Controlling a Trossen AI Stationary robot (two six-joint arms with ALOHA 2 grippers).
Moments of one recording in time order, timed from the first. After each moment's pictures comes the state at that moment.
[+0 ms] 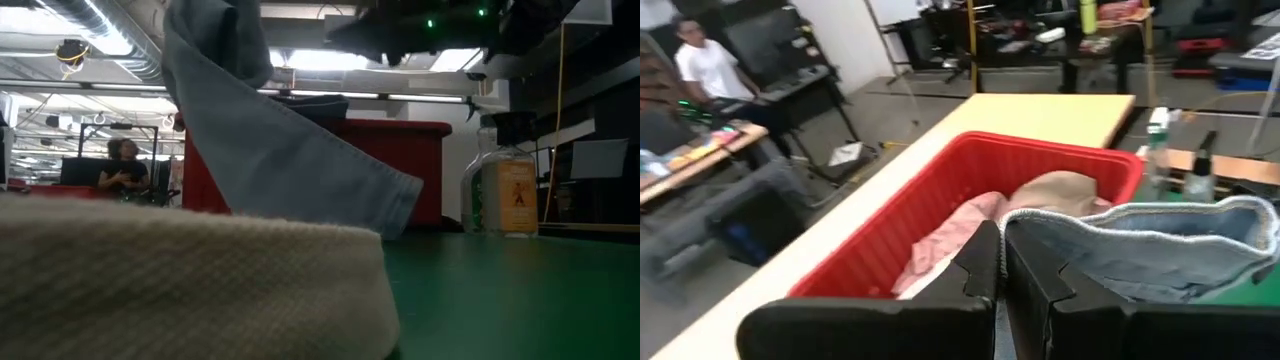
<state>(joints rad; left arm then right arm) 0.48 1.30 2.21 -1.17 -0.32 0.19 -0.11 1.45 0.80 0.73 0.11 -0.24</state>
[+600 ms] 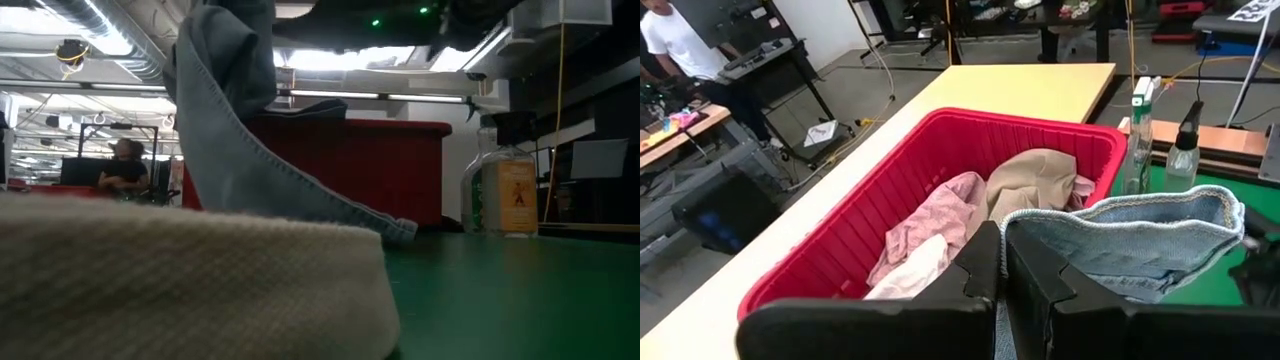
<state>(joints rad) 0.48 1.40 2.20 -1.16 -0.29 0.18 -0.11 1.72 1.10 0.68 -0.01 -0.46</state>
